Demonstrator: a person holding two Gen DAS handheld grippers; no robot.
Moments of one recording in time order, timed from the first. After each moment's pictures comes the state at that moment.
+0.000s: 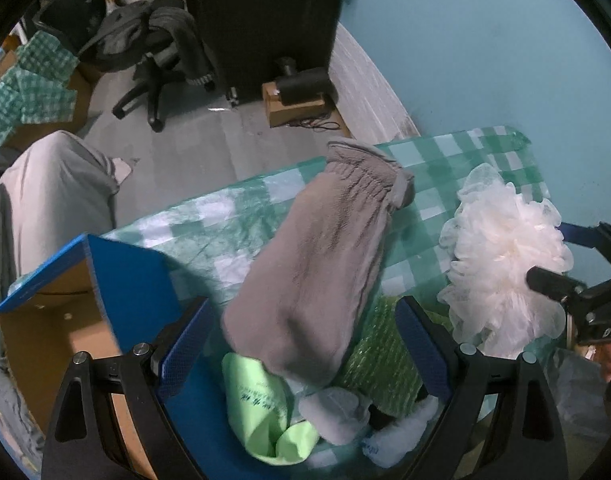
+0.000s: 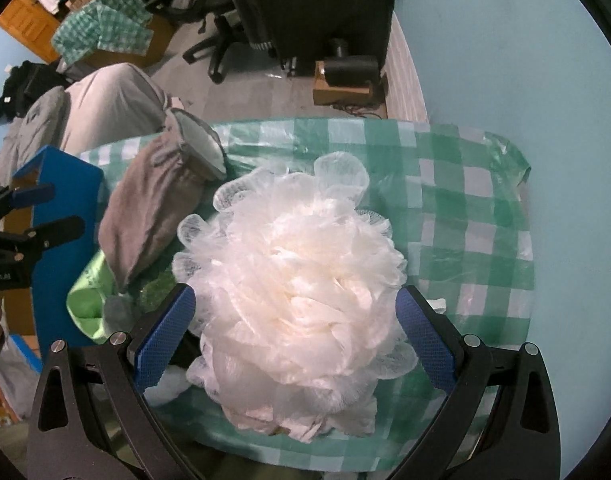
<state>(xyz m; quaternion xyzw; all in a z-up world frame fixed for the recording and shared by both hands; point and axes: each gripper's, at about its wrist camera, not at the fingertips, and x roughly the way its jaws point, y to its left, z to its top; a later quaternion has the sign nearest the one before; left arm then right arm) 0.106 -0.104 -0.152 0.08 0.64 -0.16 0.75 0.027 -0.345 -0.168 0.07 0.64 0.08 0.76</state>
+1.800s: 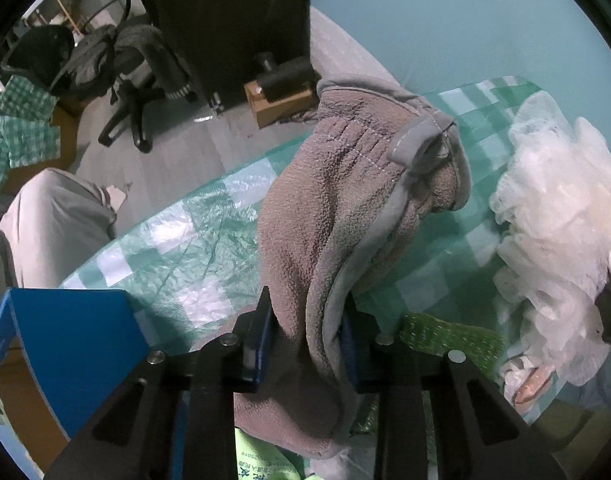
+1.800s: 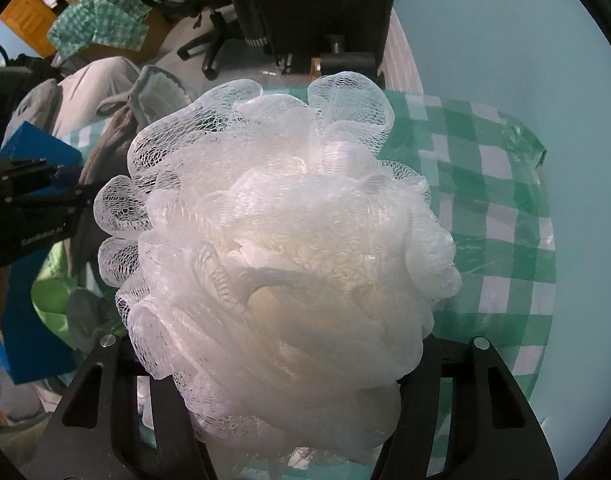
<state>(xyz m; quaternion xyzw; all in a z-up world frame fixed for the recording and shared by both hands) 0.096 -0.137 -0.202 0.16 0.61 -0.18 0.75 -0.001 -0.357 -0.194 0.05 0.62 0.08 0.78</state>
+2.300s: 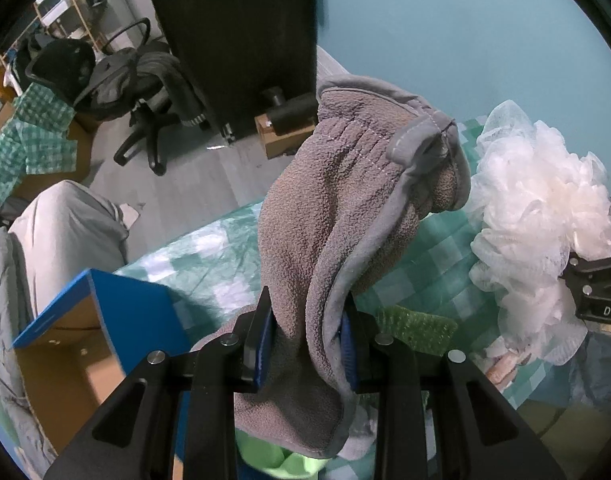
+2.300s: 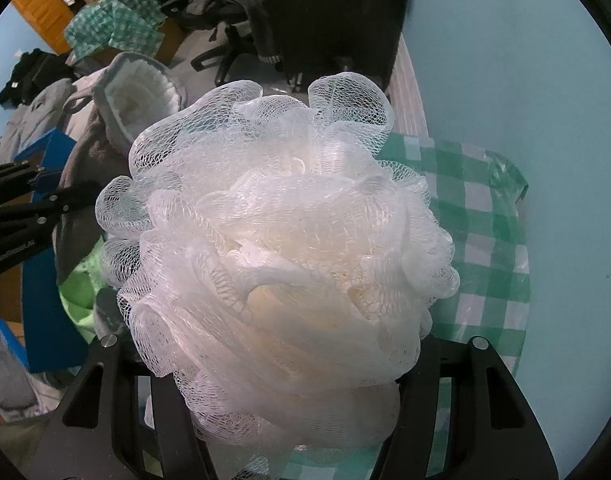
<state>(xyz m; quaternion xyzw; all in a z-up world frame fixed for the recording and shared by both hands) 0.074 -0.116 -0.141 0.14 0.57 -0.17 0.79 0.003 -0.349 -0.163 0.04 0.60 0.10 0.79</state>
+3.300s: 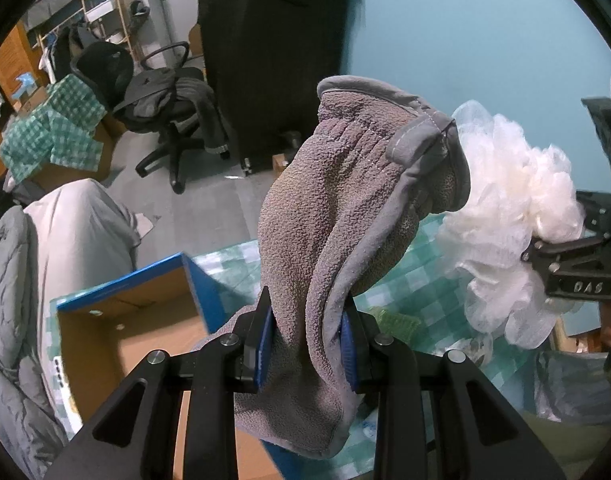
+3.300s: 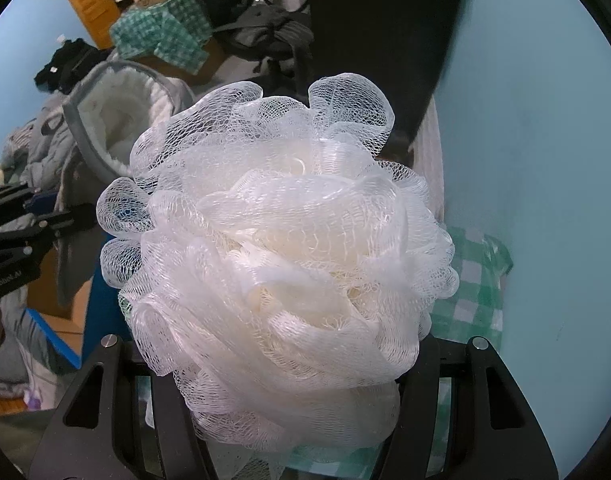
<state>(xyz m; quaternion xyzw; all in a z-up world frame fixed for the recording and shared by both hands) 0.034 -0.067 -0.057 0.08 0.52 -0.15 0.83 0.000 -0.325 -0.095 -0.01 0.54 0.15 0.83</state>
